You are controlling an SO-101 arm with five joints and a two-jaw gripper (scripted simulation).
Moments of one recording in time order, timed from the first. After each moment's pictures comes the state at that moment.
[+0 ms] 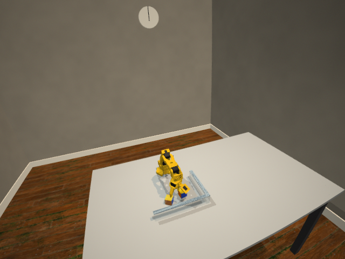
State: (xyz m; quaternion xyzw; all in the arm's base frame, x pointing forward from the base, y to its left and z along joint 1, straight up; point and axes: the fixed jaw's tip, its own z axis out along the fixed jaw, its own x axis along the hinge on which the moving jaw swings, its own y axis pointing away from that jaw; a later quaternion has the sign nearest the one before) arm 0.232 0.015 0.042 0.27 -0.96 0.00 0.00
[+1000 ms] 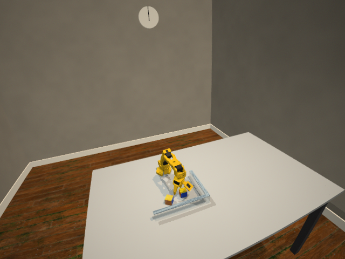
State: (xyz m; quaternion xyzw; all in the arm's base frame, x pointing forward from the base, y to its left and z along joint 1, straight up) arm 0.219 0.036 0.045 0.31 -0.95 -0.01 0.04
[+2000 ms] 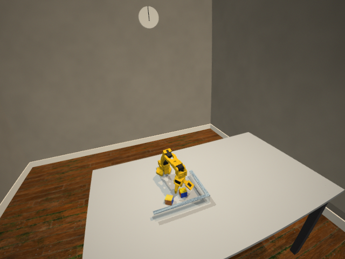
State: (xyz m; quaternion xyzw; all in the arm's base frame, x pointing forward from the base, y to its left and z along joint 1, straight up) arm 0.214 0.042 0.047 0.32 -0.95 -0.01 0.05
